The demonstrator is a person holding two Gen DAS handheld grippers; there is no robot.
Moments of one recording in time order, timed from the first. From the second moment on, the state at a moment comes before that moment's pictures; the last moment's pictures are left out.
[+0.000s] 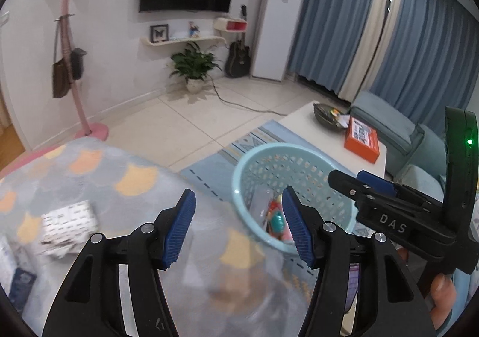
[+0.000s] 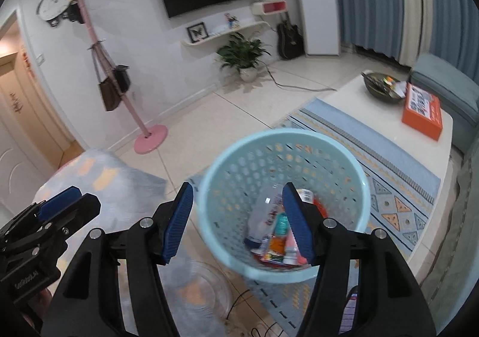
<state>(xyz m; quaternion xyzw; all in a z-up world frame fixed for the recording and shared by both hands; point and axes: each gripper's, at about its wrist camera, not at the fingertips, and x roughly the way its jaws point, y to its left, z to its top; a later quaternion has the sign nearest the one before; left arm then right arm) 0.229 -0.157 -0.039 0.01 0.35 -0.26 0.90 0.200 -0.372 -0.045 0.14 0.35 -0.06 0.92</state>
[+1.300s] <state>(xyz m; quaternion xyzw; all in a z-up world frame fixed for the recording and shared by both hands) 0.221 0.116 -0.092 -0.03 0.42 -0.14 0.90 0.264 -0.085 -0.052 -0.05 0.38 0.23 0.89</state>
